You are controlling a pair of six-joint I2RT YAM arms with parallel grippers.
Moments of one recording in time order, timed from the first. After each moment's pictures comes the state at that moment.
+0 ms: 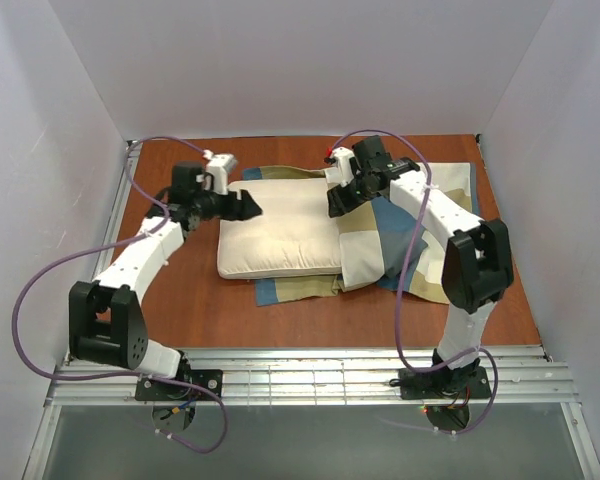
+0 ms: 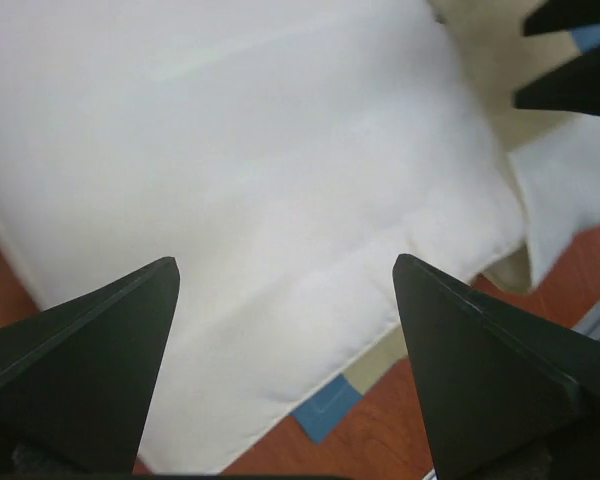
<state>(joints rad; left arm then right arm) -0.26 1.43 1.08 -0.31 0.50 -0.10 0.45 1.82 1.57 -0.72 -0.33 -0.18</state>
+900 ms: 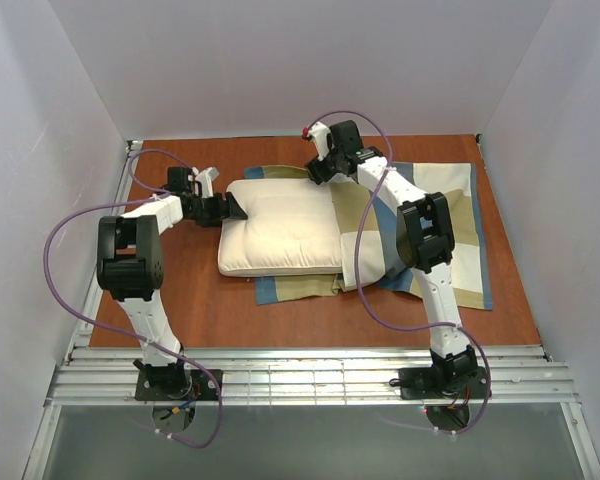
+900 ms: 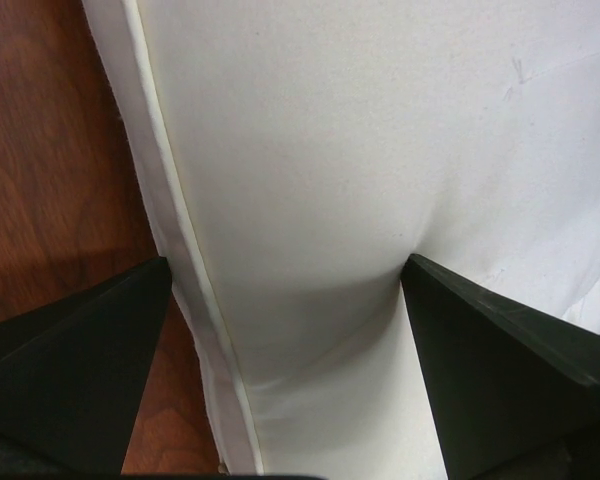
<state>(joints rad) 0.00 1.92 1.24 -0.31 0.63 -0.16 0.44 2.39 2.10 -0.41 -0.18 -0.36</state>
